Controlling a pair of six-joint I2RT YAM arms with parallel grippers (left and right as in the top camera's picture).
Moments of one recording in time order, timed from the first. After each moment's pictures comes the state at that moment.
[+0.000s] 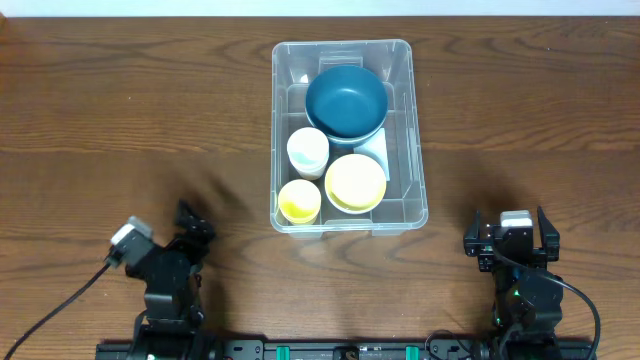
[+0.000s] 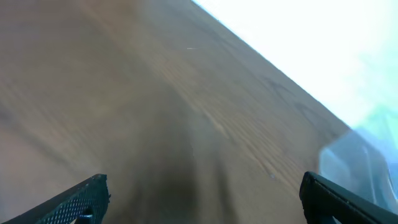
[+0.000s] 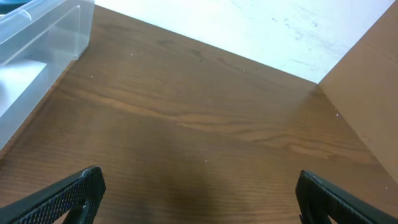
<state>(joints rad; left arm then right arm) -0.11 0.25 0.20 -0.36 -0.42 -0.66 0.07 0.07 0.09 -0.29 0.21 -0.28</state>
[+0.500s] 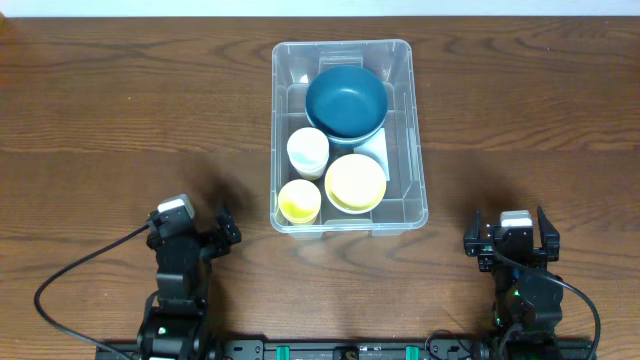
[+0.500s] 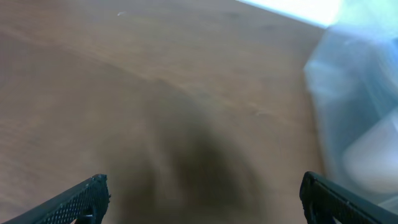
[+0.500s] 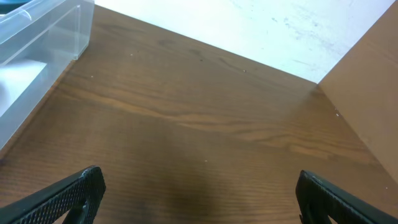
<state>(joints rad) -0.11 0.50 0.14 -0.13 -0.25 -0.35 0.07 0.07 0.09 -0.29 0.21 -0.28</state>
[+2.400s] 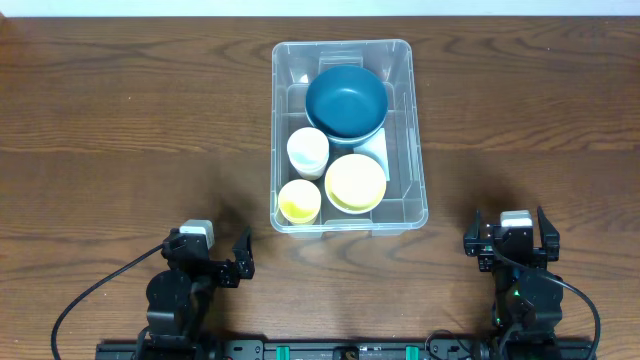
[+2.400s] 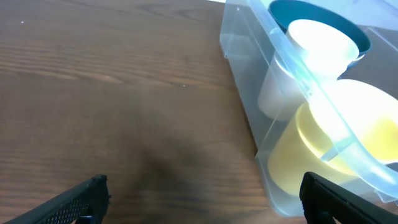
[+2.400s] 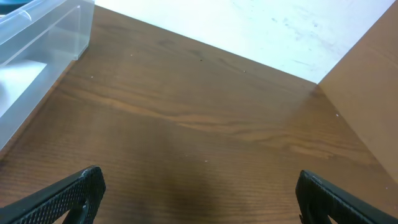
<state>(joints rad) -0.11 0.02 0.15 -0.54 0.10 -0.19 0.07 0.07 0.09 -0.28 0.21 -0.28</state>
